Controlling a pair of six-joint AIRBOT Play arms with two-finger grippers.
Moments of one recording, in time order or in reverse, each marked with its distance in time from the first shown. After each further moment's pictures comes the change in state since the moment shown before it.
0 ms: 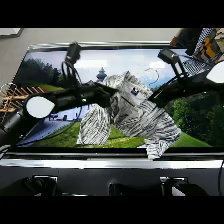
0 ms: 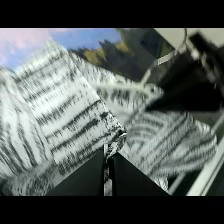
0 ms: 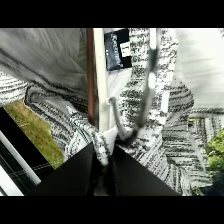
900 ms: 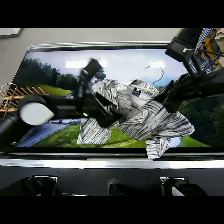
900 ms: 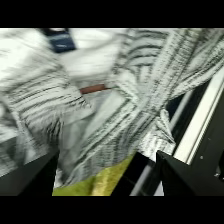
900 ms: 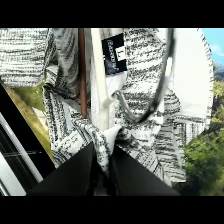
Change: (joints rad) left arm -0.030 0.047 0.066 0.158 -0.281 0.006; right arm 0.000 0.085 0.061 -0.016 0.109 -0.131
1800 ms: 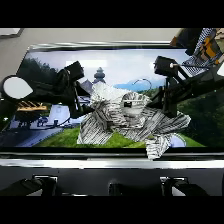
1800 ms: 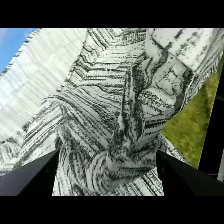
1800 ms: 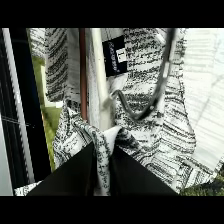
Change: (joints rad) left arm 0.298 -0.075 0.024 -0.080 -0.260 0.747; right arm 0.000 -0.093 0.000 0.122 0.103 -0.391
